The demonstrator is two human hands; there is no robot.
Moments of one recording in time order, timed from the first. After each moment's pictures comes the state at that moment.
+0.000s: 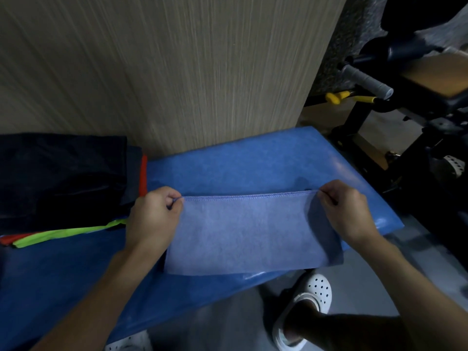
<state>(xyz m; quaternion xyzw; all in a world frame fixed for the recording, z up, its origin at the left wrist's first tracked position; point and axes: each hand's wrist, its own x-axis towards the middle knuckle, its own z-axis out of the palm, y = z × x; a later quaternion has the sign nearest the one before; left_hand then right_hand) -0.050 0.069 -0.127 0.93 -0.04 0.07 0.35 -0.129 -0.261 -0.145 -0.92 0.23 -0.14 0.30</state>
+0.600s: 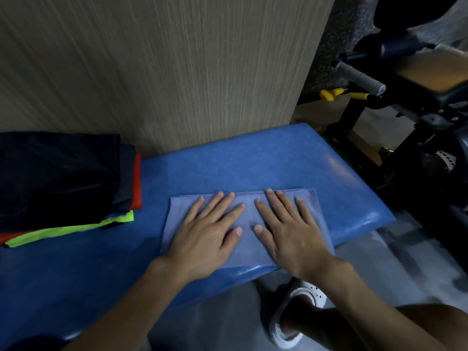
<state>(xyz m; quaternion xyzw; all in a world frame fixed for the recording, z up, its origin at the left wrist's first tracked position) -0.083 0.020 -0.168 0.93 -0.37 0.01 0.08 -0.154 -0.180 -0.171 -1.00 0.01 -0.04 0.04</state>
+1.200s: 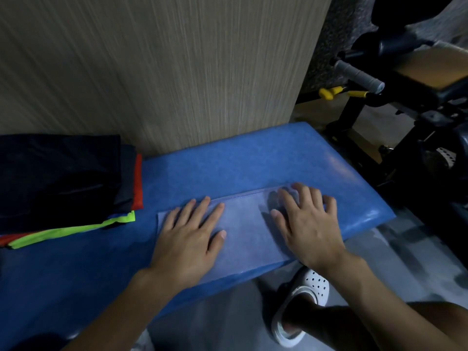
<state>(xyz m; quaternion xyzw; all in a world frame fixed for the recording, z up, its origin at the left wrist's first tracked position) -0.092 0.046 -0.163 0.96 -0.29 0.00 0.02 -0.156 -0.194 -0.150 -0.99 0.09 -0.08 -0.01</state>
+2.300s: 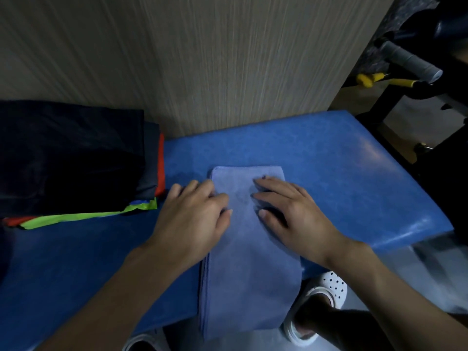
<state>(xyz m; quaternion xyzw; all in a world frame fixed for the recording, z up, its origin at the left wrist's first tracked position) -0.057 0.073 -0.142 0.95 -0.30 0.06 0.06 -0.098 -0.146 -0.165 -0.96 -0.12 -0.08 0.22</state>
